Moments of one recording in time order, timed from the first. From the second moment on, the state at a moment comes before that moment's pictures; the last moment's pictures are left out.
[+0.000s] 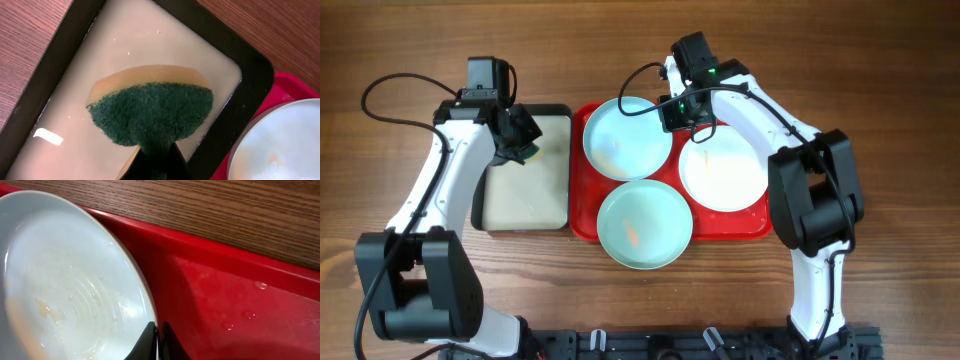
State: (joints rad) left arm -0.01 1.70 1.24 -0.79 -0.03 -0.58; right arm 0.40 2.20 1.68 -0.73 -0.22 0.17
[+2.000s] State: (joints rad) left arm 0.15 1.70 1.24 -0.71 0.07 -0.37; right arm 0.40 1.98 1.64 -0.62 -0.11 0.22
